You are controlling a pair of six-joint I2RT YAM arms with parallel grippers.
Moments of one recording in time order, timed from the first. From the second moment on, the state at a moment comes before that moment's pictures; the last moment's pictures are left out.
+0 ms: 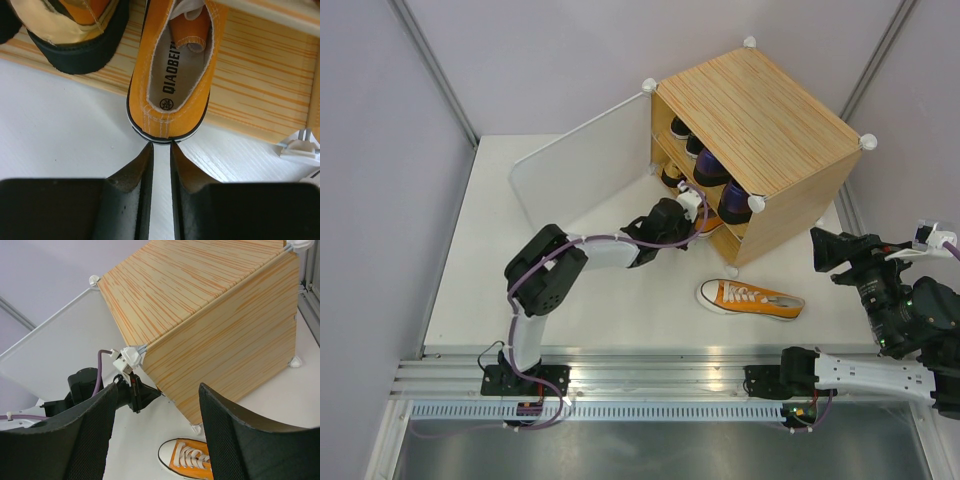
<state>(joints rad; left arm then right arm) -0.83 2.02 1.23 0.30 -0.04 -0.12 1.34 0.40 1.17 -0.79 1.23 0.48</state>
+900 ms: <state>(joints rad) -0.83 2.12 1.35 0.32 0.00 -0.22 1.40 0.40 1.17 -0.79 1.31 0.48</state>
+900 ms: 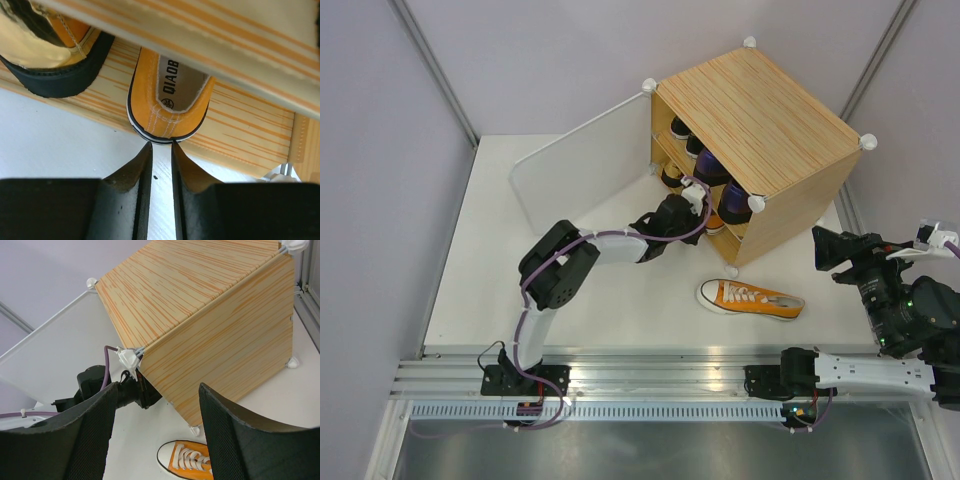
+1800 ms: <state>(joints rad) -0.82 2.22 1.35 0.49 -0.08 -0.50 1.43 0.40 1.17 -0.79 1.35 0.48</state>
